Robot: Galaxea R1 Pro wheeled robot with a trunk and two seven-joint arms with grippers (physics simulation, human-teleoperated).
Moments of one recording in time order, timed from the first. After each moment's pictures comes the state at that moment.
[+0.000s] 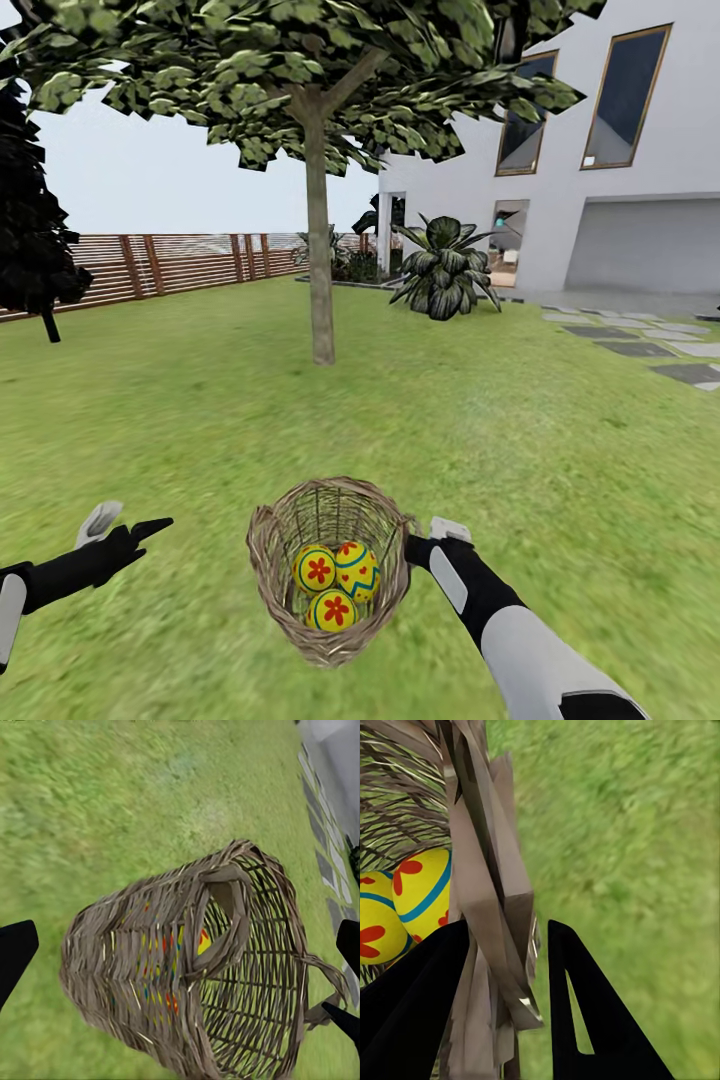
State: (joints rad) left arm -0.46 0.28 0.61 -1.02 0.20 0.97 -0.77; right arm -0.72 0.17 -0.01 -0.45 -0.28 0.36 -0.20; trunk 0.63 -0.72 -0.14
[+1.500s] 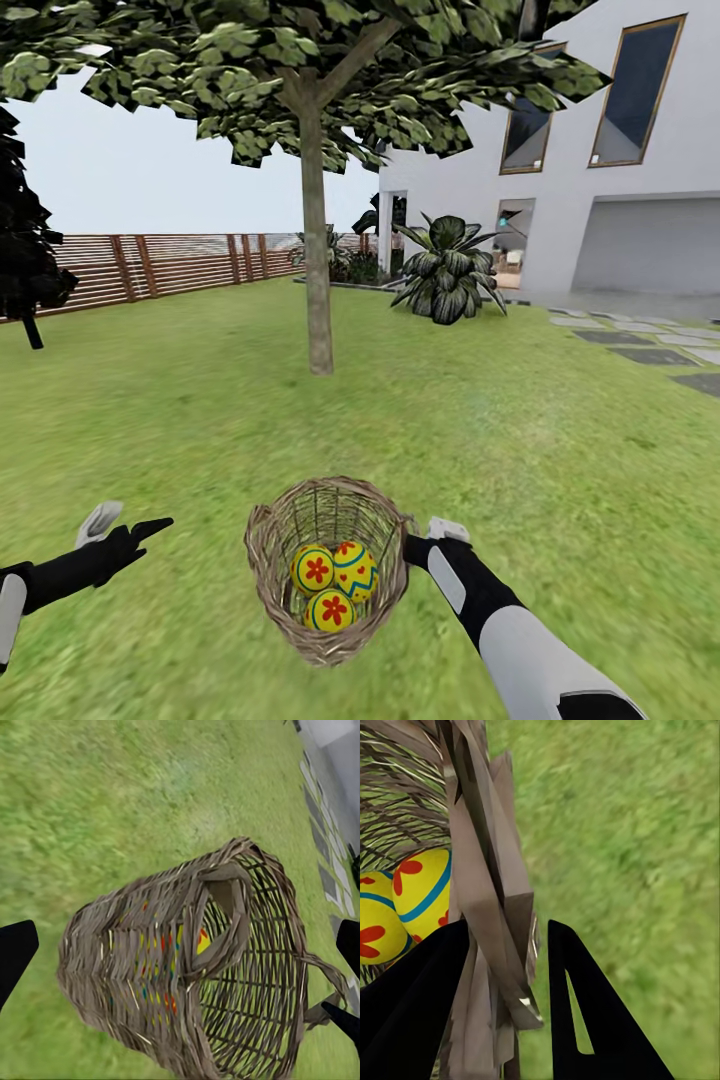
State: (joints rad) left arm -0.46 0.28 0.61 -1.02 0.20 0.97 -0.77; right arm -0.72 0.17 -0.01 -0.45 -0.28 0.36 -0.20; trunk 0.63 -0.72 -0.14
